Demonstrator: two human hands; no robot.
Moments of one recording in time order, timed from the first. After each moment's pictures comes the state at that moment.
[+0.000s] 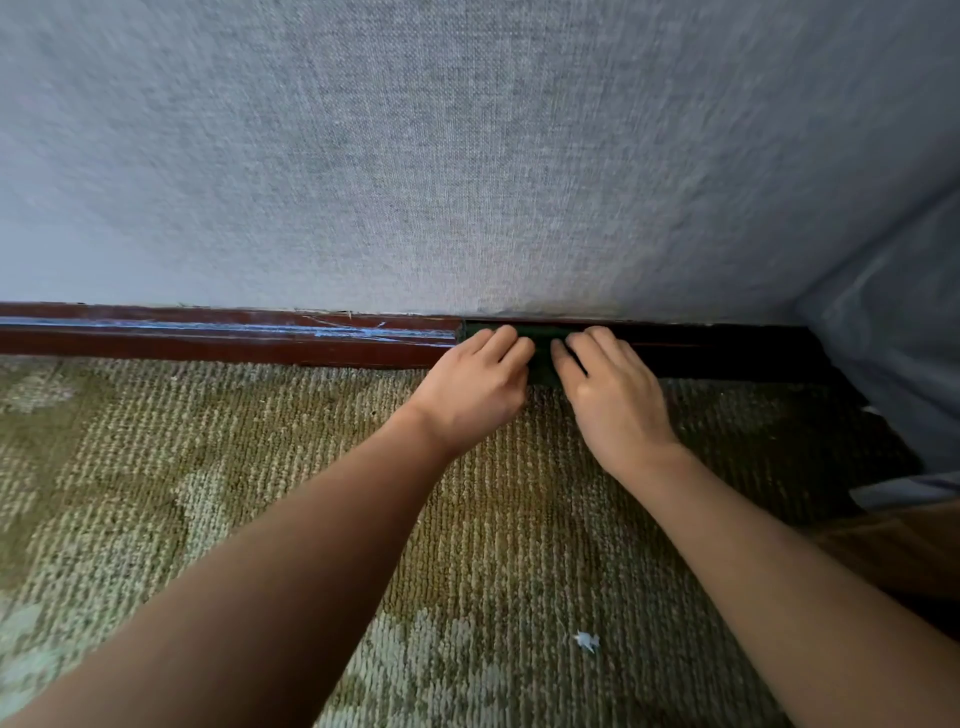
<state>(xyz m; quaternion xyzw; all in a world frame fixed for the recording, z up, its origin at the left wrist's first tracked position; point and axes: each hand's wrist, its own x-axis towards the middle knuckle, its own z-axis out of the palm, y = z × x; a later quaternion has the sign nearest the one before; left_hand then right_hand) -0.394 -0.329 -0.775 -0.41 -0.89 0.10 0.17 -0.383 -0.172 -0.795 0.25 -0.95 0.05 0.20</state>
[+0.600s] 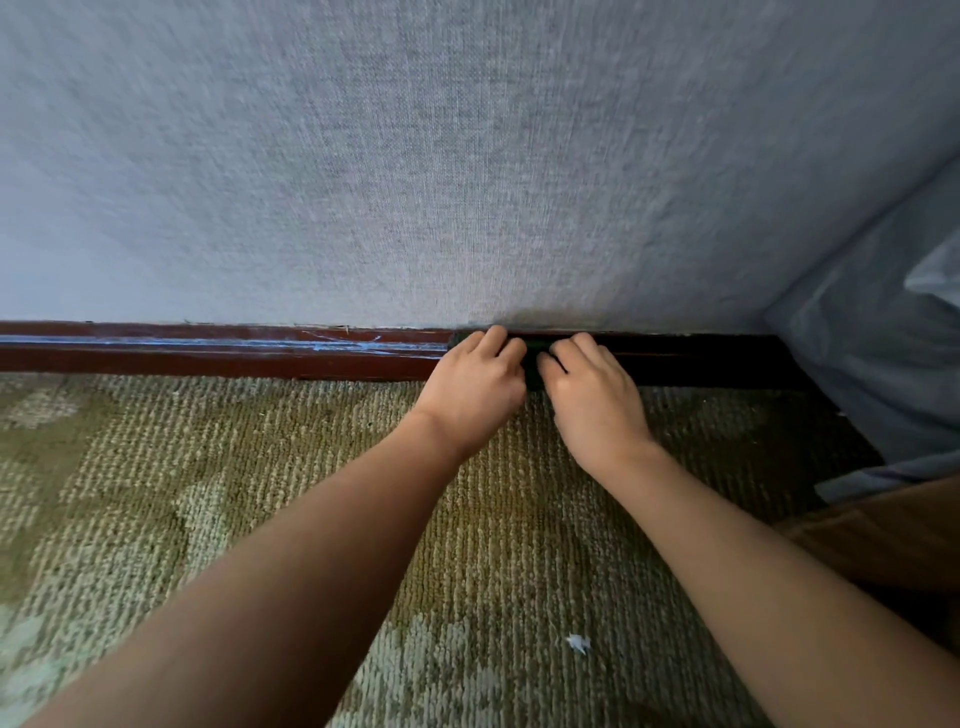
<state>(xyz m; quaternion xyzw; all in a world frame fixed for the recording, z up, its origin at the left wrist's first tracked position) -0.389 -0.316 -0.757 -0.37 -0.92 0.10 0.09 -0.382 -0.184 -0.778 0.20 -0.96 0.08 0.16</state>
